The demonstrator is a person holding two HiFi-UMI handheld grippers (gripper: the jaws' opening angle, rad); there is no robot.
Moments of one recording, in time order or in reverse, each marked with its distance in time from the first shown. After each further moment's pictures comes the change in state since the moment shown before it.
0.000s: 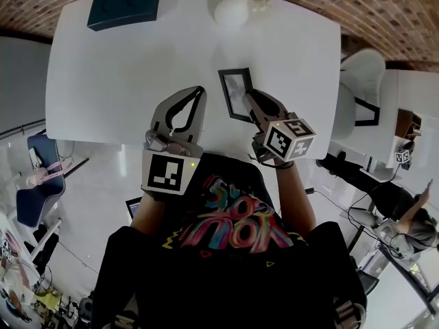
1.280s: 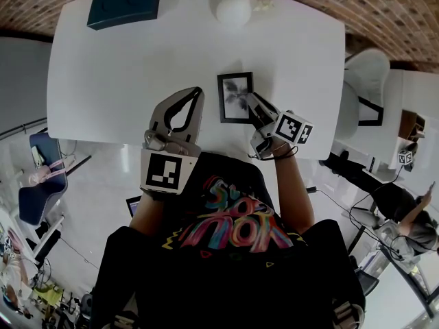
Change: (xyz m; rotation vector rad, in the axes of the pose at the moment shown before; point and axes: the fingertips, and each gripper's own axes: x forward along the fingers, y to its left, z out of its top) left arm 0.005 0.007 -0.015 -0.010 0.048 0.002; right arm 0.025 -0.052 -0.047 0.474 0.004 0.084
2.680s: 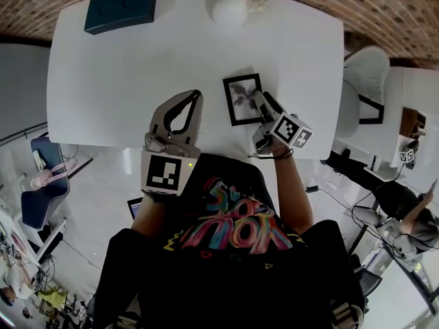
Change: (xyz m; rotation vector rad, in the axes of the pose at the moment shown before) left arm 0.005 -0.001 -0.005 -0.019 0.016 -0.005; right arm -0.016 -0.045 0.019 -0.065 -0.147 -0.193
